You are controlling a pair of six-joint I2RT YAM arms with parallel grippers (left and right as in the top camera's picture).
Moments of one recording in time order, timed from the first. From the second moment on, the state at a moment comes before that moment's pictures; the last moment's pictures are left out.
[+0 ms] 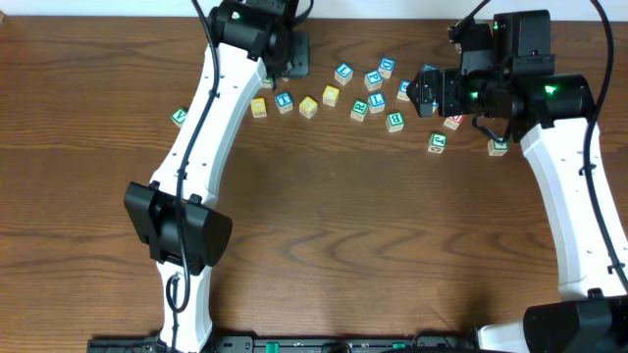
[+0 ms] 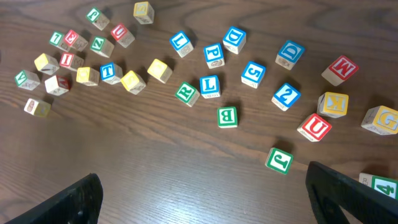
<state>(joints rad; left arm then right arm) -0.36 2.13 2.30 -1.30 -0.06 -0.36 0.11 1.62 1.64 -0.94 -0.27 0.04</state>
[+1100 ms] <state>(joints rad) -0.50 2.15 1.64 -0.89 -0.06 -0.49 0.11 1.62 1.64 -0.94 -0.26 0.04</state>
